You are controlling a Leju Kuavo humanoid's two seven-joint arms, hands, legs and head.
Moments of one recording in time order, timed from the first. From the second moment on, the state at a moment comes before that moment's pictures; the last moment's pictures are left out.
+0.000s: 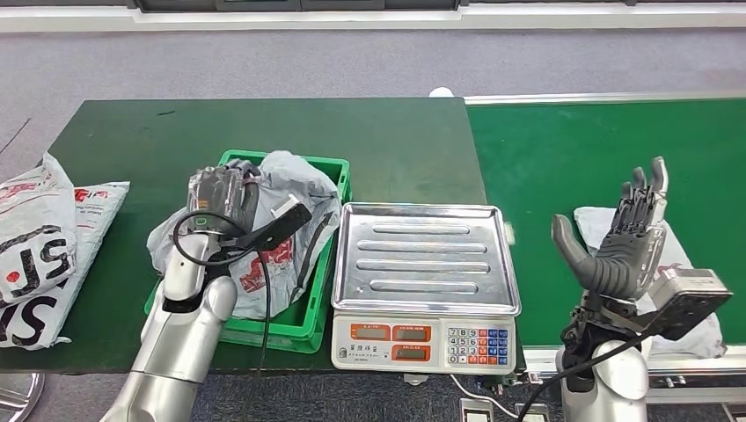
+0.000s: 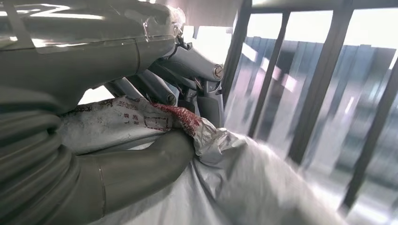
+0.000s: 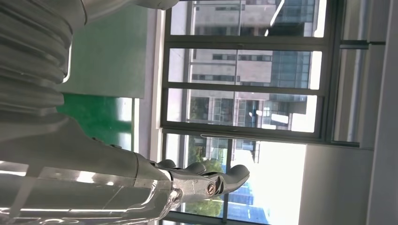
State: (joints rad) left arm -0.47 -0.10 -0.13 -1.18 -1.39 0.24 0.15; right arm -0.10 0.07 -0.04 -1.64 0.23 -0.08 -0.58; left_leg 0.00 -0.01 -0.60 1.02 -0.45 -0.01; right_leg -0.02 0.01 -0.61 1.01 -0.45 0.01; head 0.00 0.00
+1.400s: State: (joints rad) left arm -0.50 -0.13 -0.18 -0.98 -0.80 0.55 -0.23; right arm -0.18 0.08 -0.04 -1.60 0.25 -0.10 -0.52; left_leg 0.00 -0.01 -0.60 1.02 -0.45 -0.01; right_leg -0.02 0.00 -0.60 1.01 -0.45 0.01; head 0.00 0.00
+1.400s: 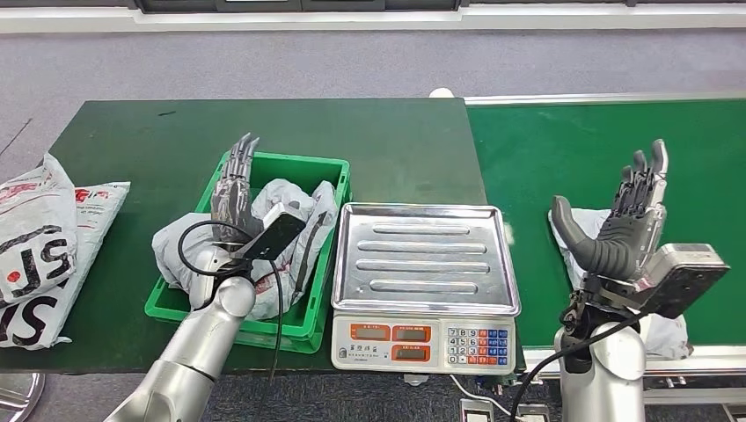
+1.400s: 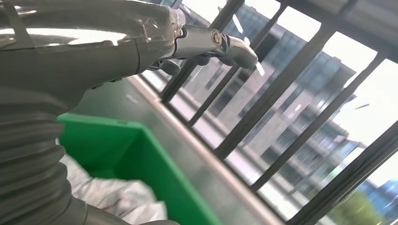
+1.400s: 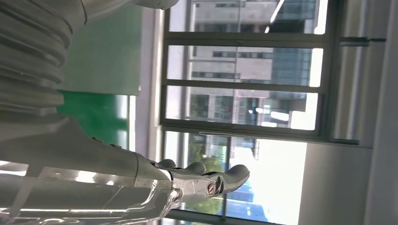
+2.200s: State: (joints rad) left arm -0.33 -0.21 -0.30 -1.19 -0.07 -0.03 -0.46; right arm -0.49 -0.07 -0.09 -0.77 0.80 -0.35 0.10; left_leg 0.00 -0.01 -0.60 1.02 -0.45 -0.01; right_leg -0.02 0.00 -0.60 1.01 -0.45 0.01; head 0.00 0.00
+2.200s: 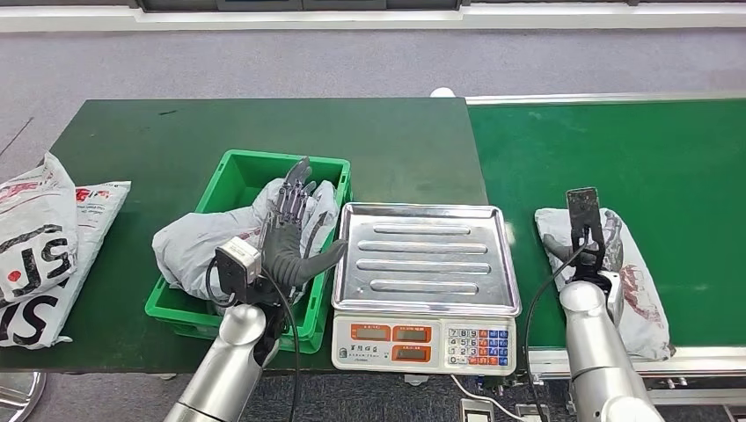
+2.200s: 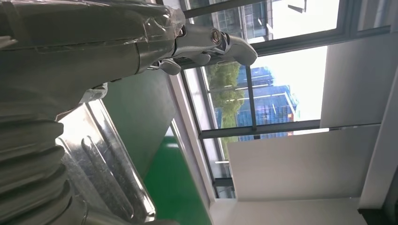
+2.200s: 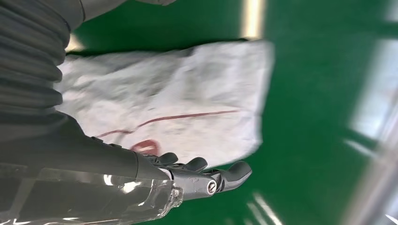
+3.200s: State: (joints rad) left arm -0.28 -0.22 -0.30 -1.25 -0.09 -0.07 -0.35; right arm -0.55 -0.16 -0.12 -0.48 1.11 -0.04 0.36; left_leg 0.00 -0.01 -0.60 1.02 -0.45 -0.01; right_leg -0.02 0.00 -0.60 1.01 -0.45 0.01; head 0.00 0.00
